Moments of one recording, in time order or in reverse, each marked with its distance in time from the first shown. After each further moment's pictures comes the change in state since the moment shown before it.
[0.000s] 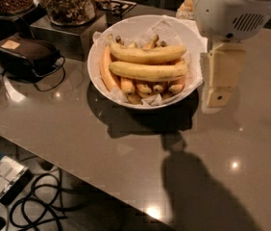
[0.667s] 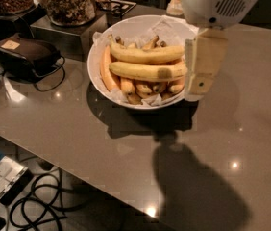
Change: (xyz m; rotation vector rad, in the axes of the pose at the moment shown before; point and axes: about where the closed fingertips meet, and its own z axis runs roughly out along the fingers) arm -0.015 -0.018 0.002 -0.030 -0.058 0.059
